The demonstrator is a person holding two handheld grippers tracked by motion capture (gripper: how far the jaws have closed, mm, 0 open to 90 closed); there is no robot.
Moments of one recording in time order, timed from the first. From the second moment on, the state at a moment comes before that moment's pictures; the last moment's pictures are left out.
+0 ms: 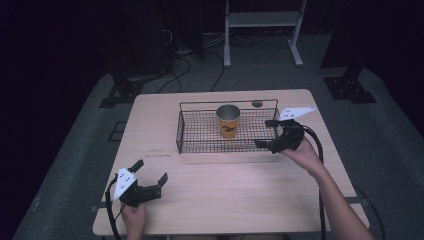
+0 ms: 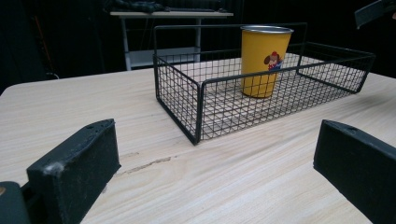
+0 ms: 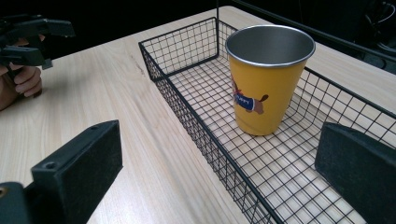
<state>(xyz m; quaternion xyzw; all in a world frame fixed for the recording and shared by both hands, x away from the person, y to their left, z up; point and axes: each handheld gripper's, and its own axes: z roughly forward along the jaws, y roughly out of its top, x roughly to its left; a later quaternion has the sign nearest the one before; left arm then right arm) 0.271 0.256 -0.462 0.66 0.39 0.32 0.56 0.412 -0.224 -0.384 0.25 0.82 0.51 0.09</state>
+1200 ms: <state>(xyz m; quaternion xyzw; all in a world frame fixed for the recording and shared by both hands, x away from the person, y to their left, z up) 0.271 0.256 -0.462 0.66 0.39 0.32 0.56 0.378 -0.243 -0.410 0.26 0.81 0.52 0.08</state>
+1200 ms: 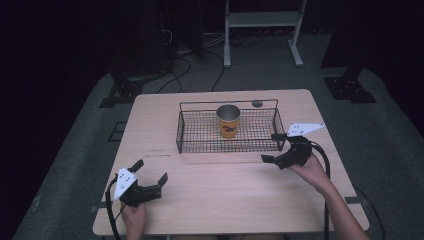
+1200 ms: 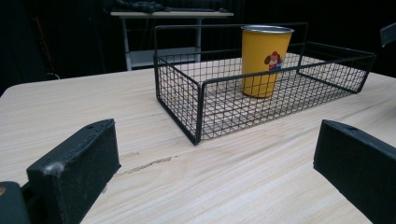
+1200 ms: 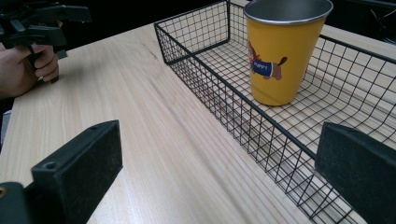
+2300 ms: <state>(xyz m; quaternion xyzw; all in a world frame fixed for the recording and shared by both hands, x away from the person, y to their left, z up) 0.270 0.256 -0.462 0.66 0.39 0.32 0.56 0.344 -0.266 -0.439 0.28 0.80 0.53 0.08</state>
